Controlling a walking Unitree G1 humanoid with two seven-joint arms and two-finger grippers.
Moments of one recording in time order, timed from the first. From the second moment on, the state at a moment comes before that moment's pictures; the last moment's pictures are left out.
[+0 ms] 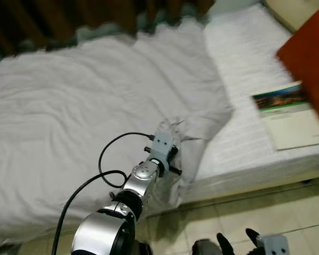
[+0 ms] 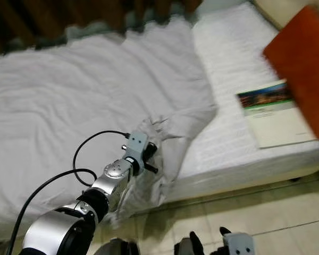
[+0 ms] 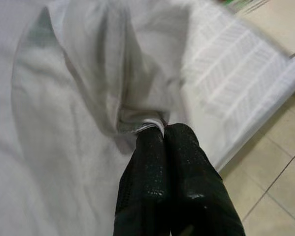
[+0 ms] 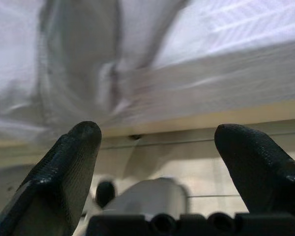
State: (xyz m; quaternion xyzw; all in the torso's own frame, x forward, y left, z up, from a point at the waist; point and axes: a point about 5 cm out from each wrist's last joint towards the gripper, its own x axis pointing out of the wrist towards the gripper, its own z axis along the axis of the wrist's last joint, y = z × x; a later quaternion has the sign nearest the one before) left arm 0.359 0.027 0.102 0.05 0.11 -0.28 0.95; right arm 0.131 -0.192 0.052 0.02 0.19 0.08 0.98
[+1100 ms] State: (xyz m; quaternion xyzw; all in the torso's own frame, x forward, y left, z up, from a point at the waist) left arm 0.291 0.016 0.022 0.19 0.21 -0.46 0.84; right arm 0.125 -0.187 0.038 0.02 0.20 0.10 0.97
